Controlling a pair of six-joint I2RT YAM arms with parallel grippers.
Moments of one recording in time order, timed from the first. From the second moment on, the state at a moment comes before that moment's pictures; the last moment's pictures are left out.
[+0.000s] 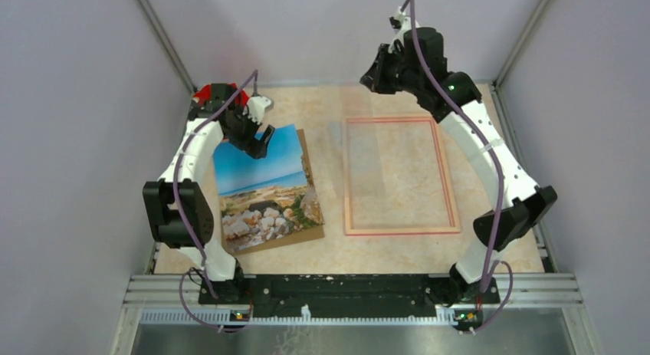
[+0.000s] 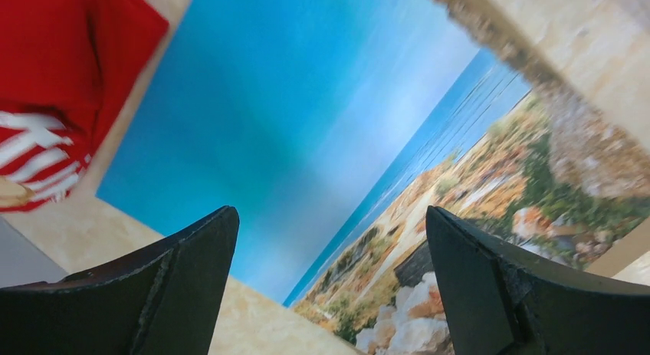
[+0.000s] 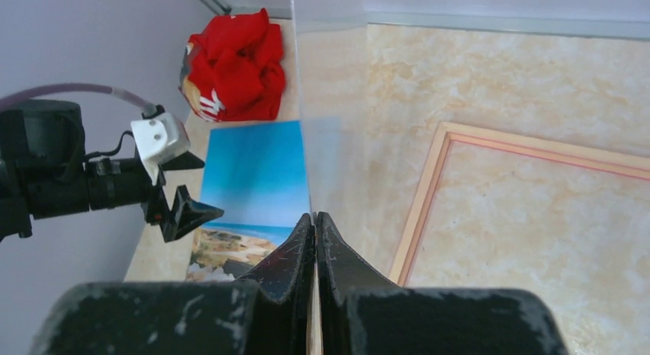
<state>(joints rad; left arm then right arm) -0.02 1.66 1.43 -0.85 0.28 0.58 0.52 1.70 2.00 -0.69 -0.07 0.44</state>
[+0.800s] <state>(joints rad) -0.03 1.38 1.36 -0.35 1.23 -0.09 0.28 1.28 1.55 -0.26 -0.57 0.81</state>
